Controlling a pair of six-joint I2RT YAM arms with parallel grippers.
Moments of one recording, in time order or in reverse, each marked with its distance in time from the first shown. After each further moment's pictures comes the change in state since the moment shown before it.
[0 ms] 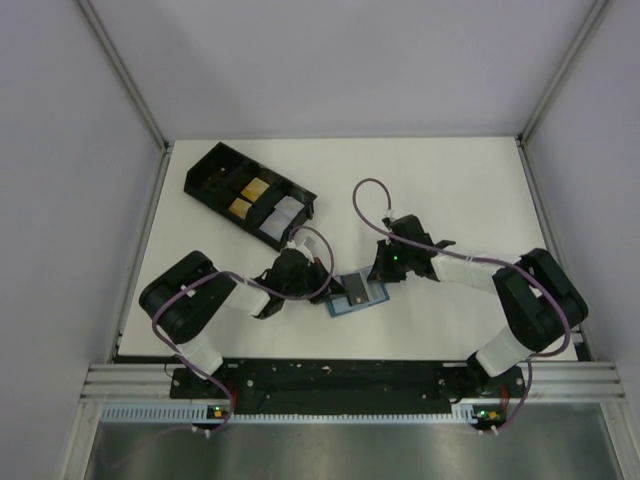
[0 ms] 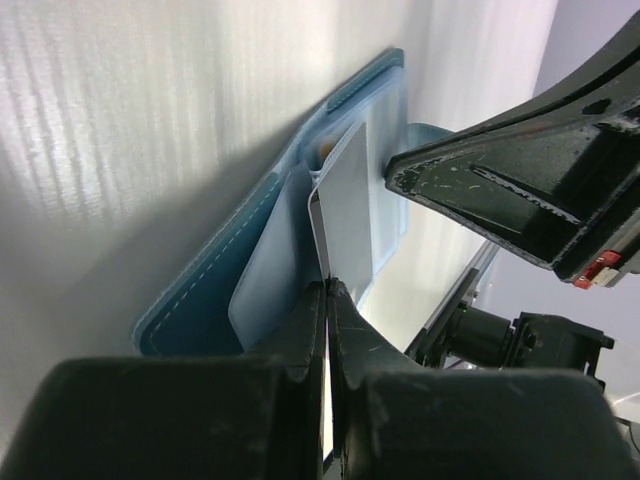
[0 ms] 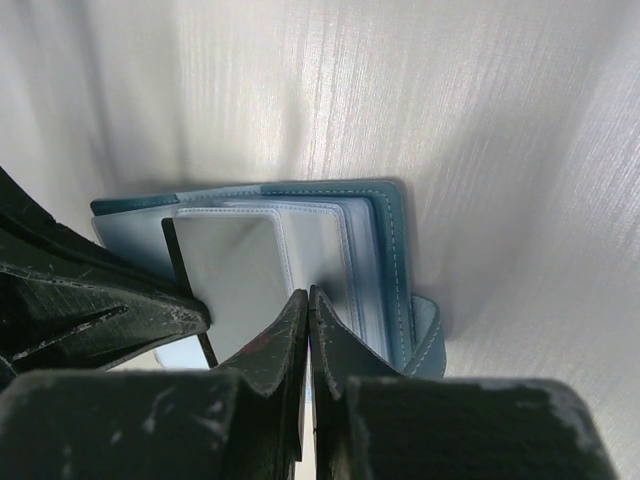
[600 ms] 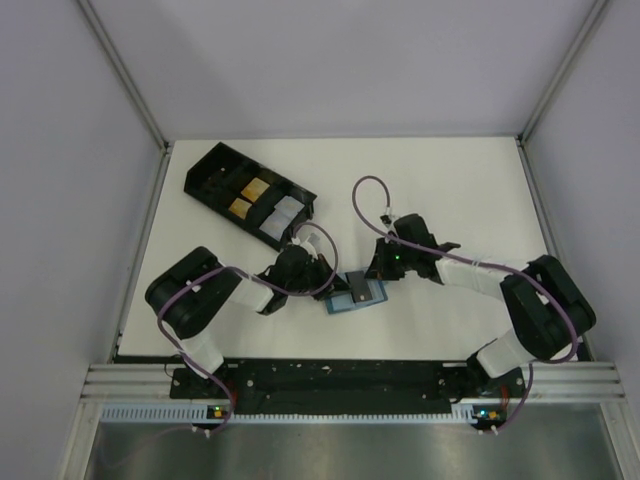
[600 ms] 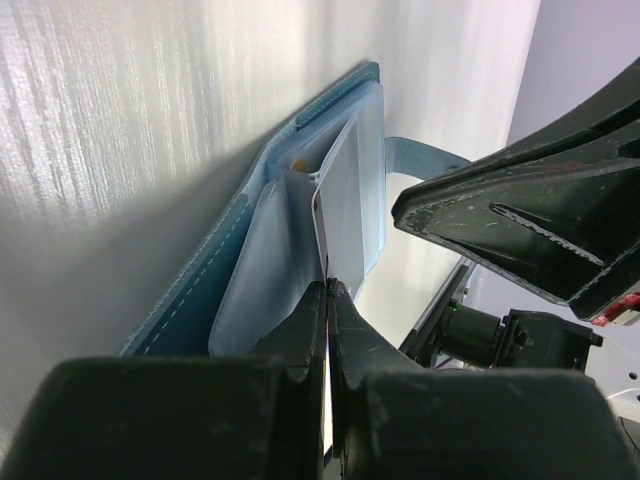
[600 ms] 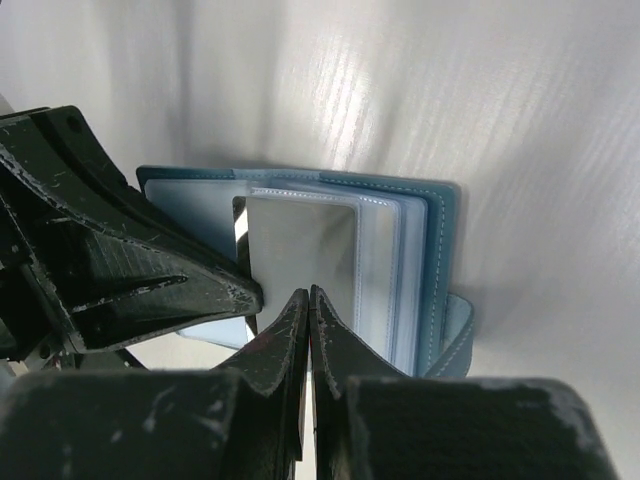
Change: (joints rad) left arm 0.003 0.040 0.042 0.031 0.042 0.000; right arm -0.001 -0.071 -0.027 0.047 -0.068 -0.039
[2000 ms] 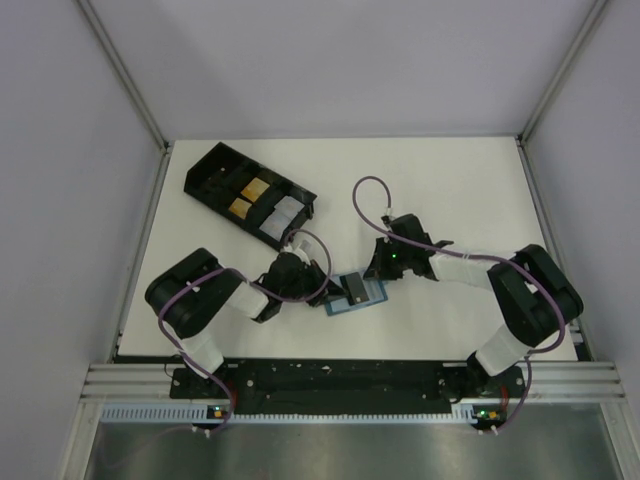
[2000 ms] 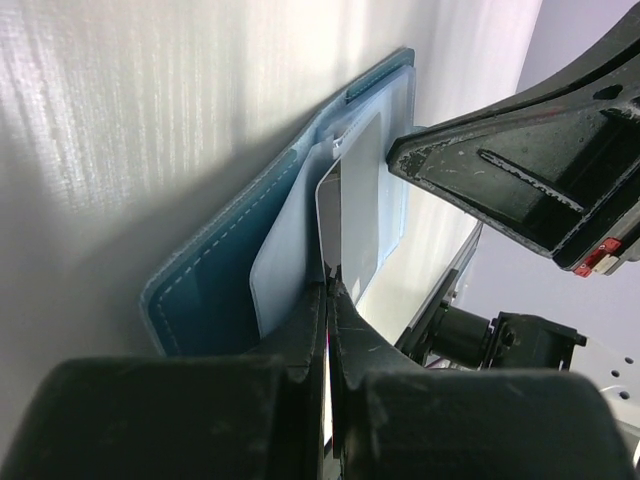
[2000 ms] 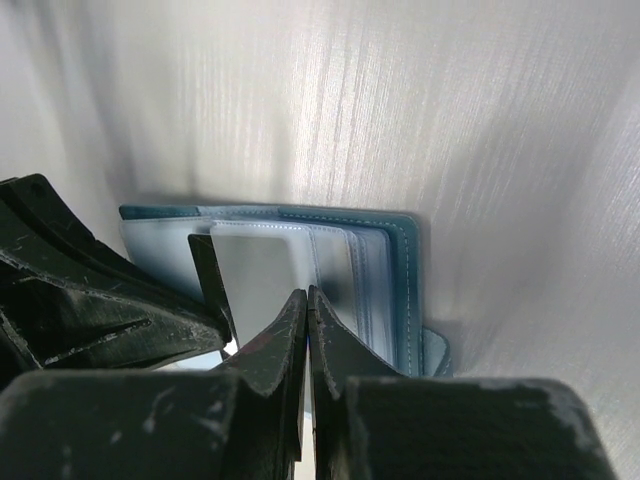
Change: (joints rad) left arm 0.011 0.005 -0.087 0.096 -0.006 -0.069; right arm -0.008 0.100 0.016 0.033 0.039 0.058
